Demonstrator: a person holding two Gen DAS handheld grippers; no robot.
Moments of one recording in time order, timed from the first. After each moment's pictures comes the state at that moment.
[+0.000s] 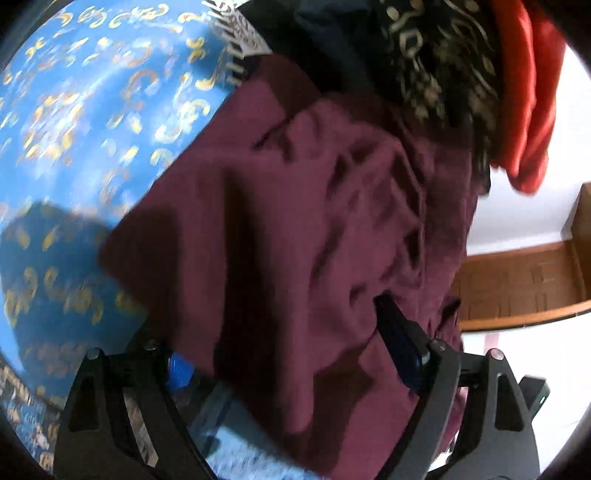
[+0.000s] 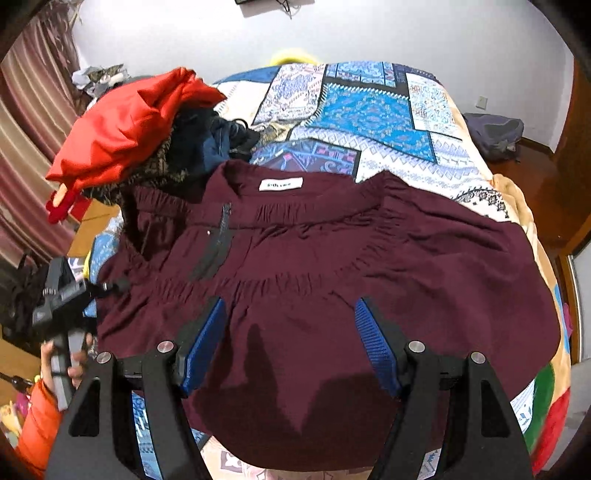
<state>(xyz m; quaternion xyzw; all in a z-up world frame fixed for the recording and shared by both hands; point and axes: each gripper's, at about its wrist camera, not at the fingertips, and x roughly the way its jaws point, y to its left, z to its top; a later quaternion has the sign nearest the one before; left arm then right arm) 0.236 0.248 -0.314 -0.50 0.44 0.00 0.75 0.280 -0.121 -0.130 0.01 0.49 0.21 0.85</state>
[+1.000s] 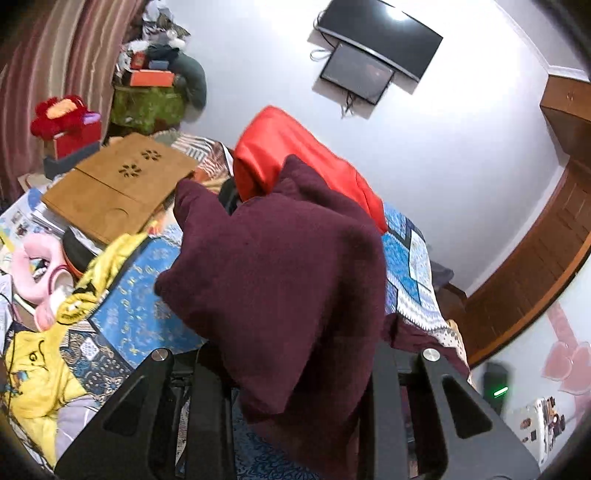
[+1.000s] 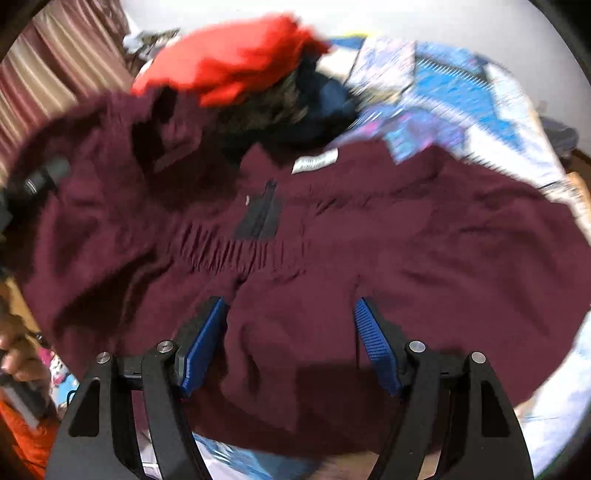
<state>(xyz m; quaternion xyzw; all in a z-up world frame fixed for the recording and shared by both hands) 0.133 0.176 -0.081 -0.26 0.28 0.10 0.92 0.224 -0.020 -0.151 0.00 0.52 0.32 0.79</state>
